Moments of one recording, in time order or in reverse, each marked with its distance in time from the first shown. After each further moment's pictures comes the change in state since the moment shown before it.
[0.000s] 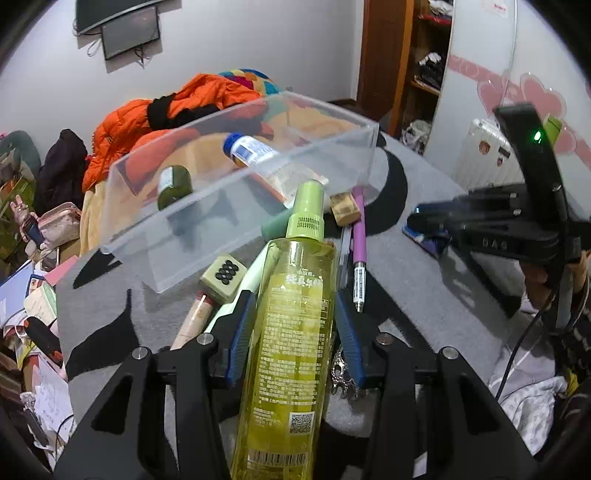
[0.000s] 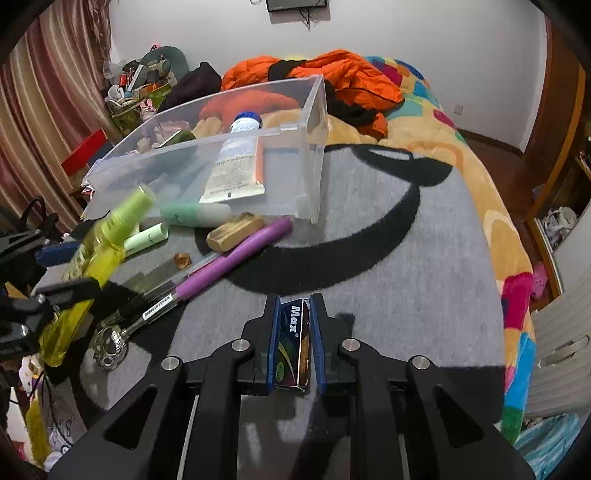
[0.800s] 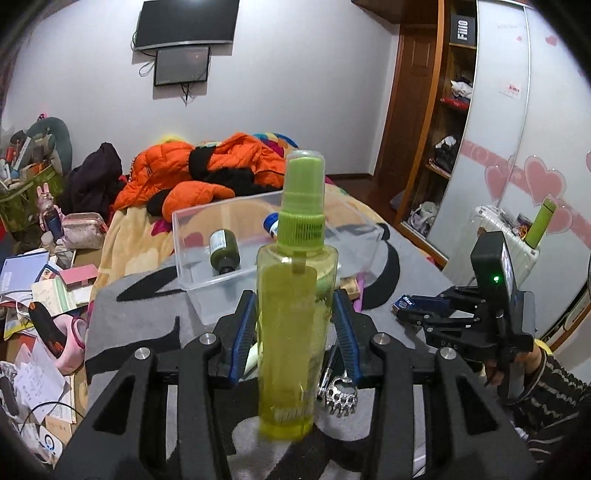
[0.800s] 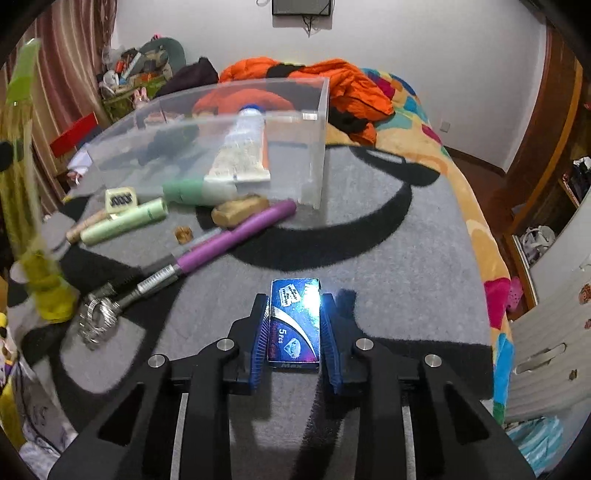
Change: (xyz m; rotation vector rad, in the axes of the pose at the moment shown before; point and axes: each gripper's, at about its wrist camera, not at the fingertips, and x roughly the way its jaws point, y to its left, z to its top) left arm -0.083 0.025 0.004 -0.165 -0.269 0.008; right arm -0.014 0.022 -0.016 -0.063 -0.049 -0.106
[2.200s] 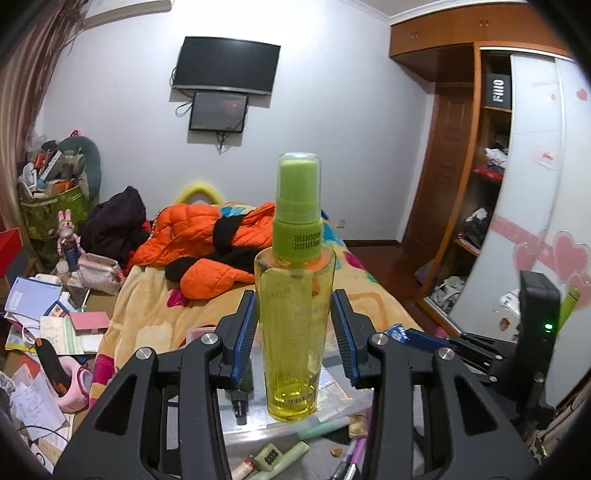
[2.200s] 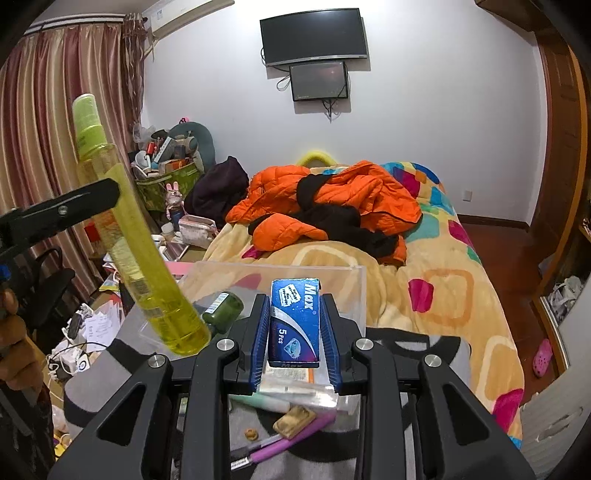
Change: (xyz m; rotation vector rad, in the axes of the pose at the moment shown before) left arm 0.024 0.012 0.116 -0.113 -0.204 0.118; right arm -0.048 0.014 0.136 0.017 -0.307 0.125
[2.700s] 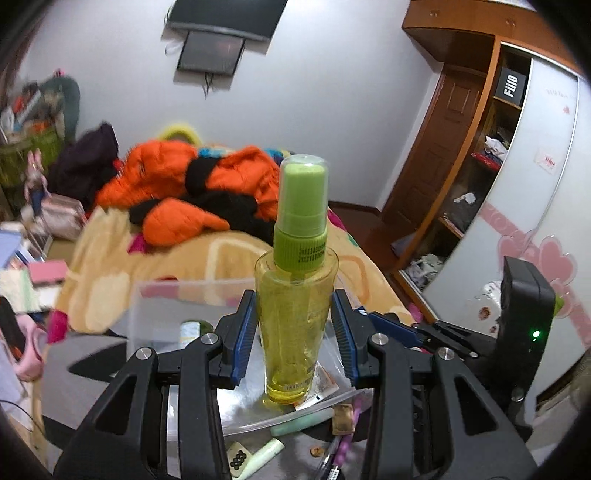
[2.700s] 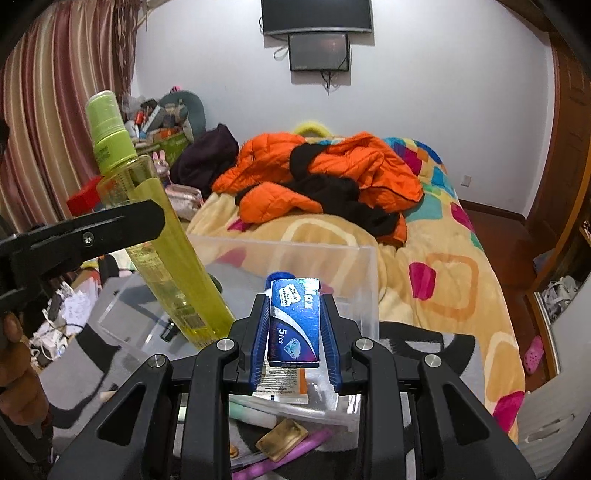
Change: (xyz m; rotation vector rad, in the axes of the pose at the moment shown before) left arm 0.072 0.015 -0.024 -0.123 0.198 -0.139; right arm 0.062 0.000 -0.003 -0.038 0.121 -0.043
